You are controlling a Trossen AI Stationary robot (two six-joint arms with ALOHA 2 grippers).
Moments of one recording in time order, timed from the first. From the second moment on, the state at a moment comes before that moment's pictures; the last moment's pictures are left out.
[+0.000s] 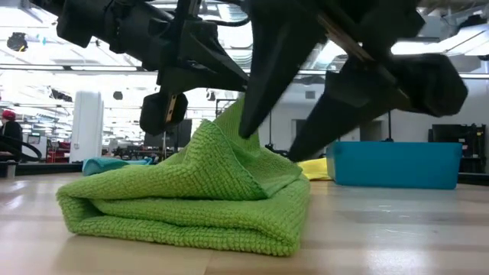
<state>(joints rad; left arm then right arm) -0.35 1.69 0.78 0.47 -0.22 -1.14 0.62 2.19 1.66 -0.73 0.50 1.61</state>
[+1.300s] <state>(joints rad) -0.34 1.69 0.78 0.46 -0.22 -1.10 0.55 2.21 1.66 -0.64 0.44 1.51</state>
